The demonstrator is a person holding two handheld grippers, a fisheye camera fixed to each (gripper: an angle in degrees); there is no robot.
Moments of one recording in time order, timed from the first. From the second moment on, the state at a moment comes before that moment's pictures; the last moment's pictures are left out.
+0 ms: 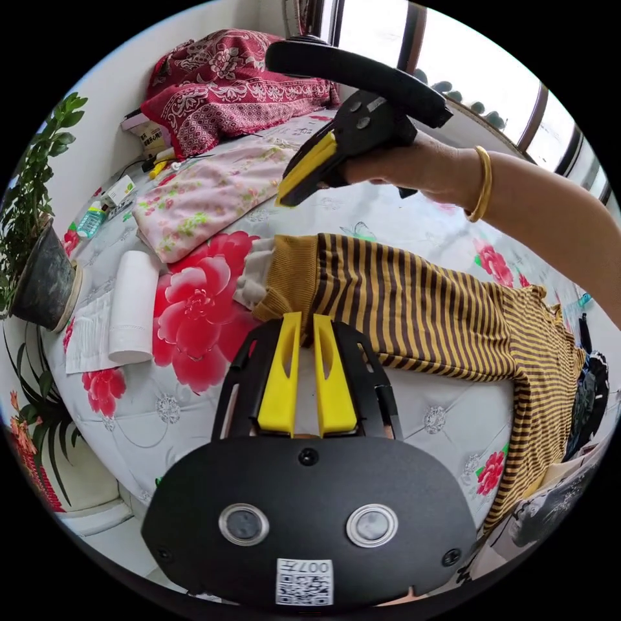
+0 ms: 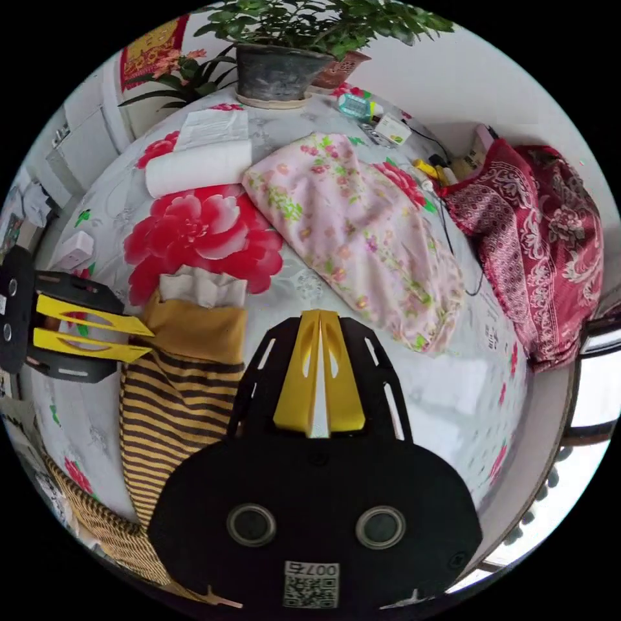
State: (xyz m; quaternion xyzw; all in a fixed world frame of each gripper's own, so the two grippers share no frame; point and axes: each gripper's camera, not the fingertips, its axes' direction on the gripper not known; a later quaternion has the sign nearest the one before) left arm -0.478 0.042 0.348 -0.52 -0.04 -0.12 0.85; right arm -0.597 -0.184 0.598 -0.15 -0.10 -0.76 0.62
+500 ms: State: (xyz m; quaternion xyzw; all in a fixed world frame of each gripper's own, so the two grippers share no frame) left arm -0.486 0.017 0.314 -0.48 -0.07 -0.13 0.86; right arm -0.233 -0.193 0.484 -0.13 -0.23 -0.44 0.86
